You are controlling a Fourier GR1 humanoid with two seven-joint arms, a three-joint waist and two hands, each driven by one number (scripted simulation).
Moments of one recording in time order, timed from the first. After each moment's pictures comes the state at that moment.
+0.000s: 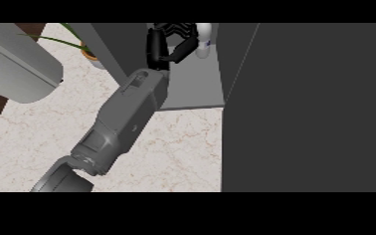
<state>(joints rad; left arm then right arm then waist) -1.10 0.00 -0.20 -0.37 0.56 0.52 -0.67 1.09 -0.39 0.27 -2.47 -0.09 0.31 -0.58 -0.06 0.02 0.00</state>
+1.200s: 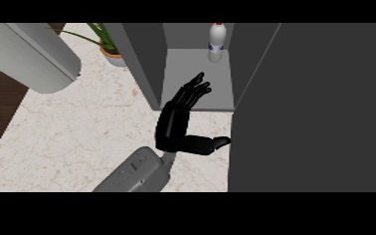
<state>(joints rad) -0.46 0.04 -0.66 -1.14 0.76 0.35 -0.58 1.12 -0.36 0.41 -2.50 -0.04 0.22 -0.53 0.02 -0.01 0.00</state>
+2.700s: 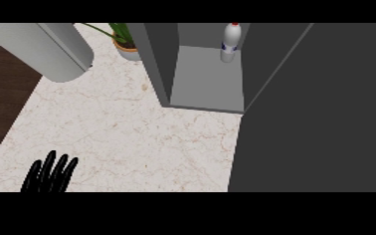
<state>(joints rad) 0.37 0.75 -0.55 -1.76 0.83 -0.01 -0.88 0.78 -0.59 0.63 -2.50 0.04 0.23 -0.33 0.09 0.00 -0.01</state>
